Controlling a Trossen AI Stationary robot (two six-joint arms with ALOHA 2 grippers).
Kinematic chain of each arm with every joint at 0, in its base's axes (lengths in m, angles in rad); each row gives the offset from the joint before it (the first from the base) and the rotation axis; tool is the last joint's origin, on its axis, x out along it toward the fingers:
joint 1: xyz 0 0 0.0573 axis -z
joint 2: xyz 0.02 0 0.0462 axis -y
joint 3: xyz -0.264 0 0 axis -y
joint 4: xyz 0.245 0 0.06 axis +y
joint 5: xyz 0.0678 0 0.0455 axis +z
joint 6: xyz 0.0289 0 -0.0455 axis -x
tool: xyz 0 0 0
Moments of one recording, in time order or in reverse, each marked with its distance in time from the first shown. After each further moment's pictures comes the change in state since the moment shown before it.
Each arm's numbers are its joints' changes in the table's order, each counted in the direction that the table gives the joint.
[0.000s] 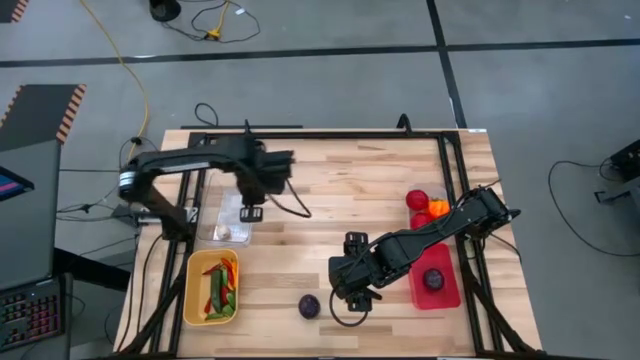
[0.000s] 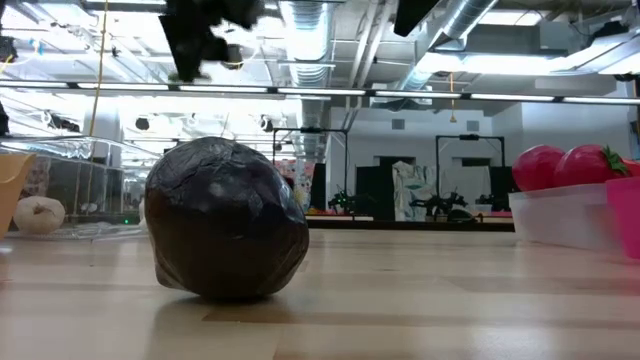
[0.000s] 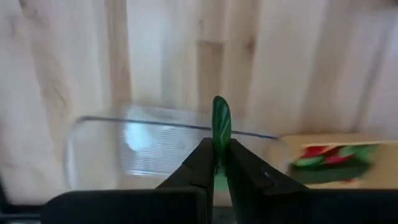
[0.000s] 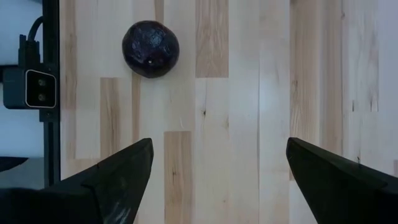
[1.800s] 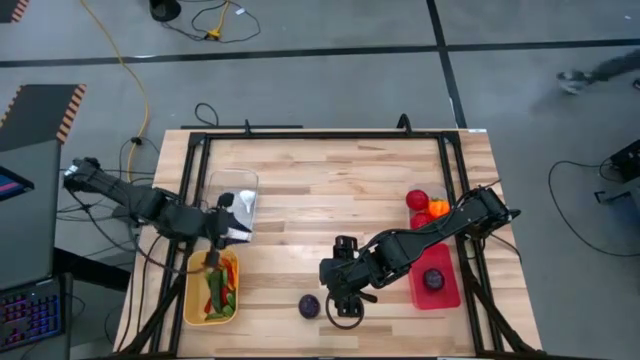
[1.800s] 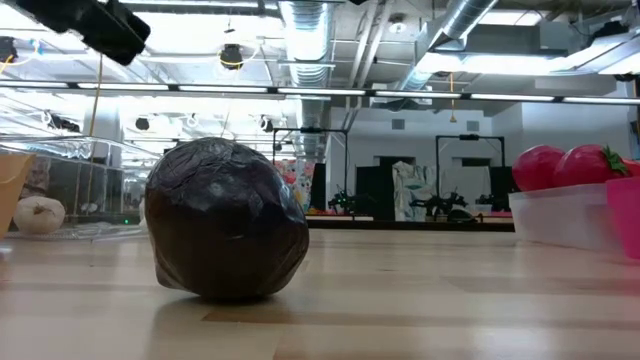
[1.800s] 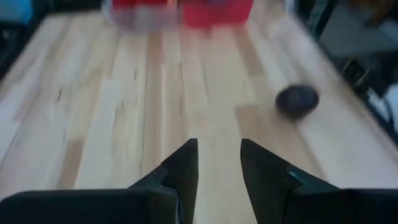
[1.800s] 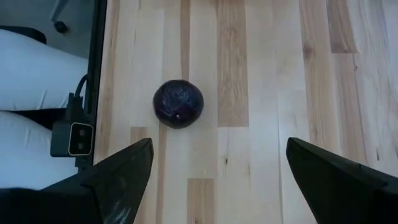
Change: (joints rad) left arm 0.570 0.928 -0.994 -1.034 0.300 0.247; right arm 0.000 0.000 0.000 -0.185 0.000 0.009
